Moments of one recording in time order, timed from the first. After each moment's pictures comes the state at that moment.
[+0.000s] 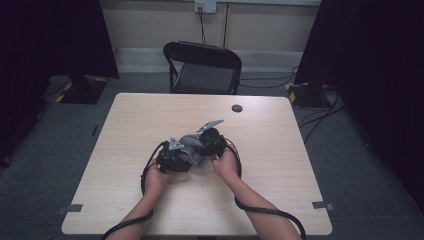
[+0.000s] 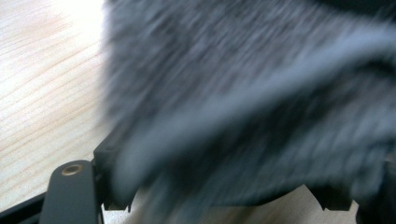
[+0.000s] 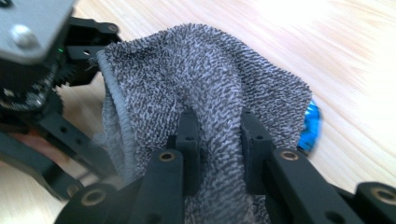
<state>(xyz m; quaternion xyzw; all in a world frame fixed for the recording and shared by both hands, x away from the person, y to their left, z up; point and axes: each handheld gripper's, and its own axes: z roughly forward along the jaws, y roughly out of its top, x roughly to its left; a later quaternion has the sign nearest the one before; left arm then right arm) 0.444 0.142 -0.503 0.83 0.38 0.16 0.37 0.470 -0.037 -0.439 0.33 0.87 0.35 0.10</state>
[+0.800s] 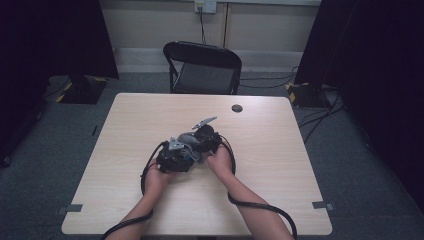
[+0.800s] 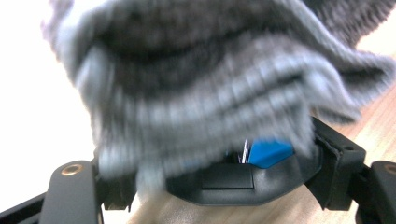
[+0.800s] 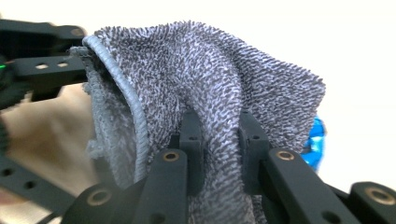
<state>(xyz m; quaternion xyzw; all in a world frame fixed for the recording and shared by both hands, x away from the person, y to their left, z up) 0.444 0.142 -0.503 0.83 0.38 0.16 0.37 0.490 -0.025 -0.449 0.35 0.87 0.33 0.11</state>
